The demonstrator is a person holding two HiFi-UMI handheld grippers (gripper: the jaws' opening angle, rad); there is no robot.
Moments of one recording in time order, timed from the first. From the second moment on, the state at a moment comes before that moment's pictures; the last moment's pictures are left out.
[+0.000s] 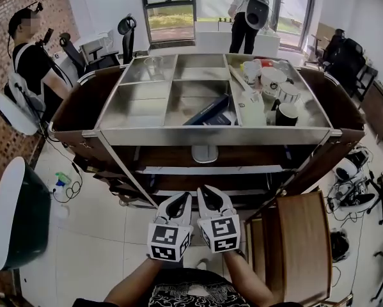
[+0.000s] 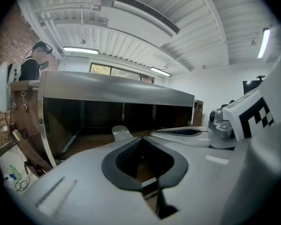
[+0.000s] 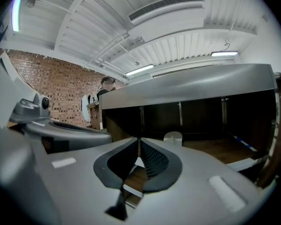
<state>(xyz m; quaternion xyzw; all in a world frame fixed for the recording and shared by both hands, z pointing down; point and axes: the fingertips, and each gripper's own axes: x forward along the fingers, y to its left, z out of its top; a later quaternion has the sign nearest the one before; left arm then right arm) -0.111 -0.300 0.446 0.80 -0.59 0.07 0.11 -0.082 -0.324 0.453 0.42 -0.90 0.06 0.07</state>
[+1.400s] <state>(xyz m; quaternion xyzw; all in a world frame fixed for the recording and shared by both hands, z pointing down) -0.164 -0.400 0.471 0.81 -0.57 0.09 0.12 -0.102 -0.529 0.545 0.51 -0.84 0.09 0.15</state>
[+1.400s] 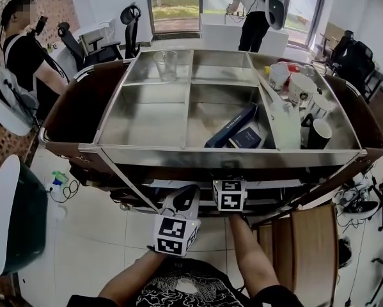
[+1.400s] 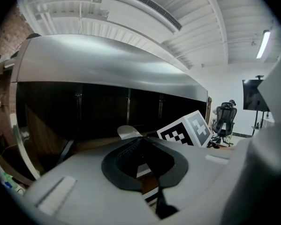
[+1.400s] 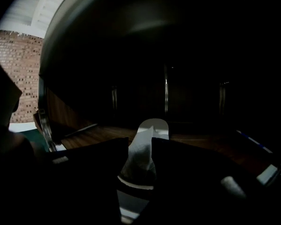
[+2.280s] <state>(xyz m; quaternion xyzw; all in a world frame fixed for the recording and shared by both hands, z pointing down) -0.177 -0.401 0.479 0.81 -0.57 0.09 0.12 -0.089 -0.545 0.586 0.52 -0.81 0.12 0.24</state>
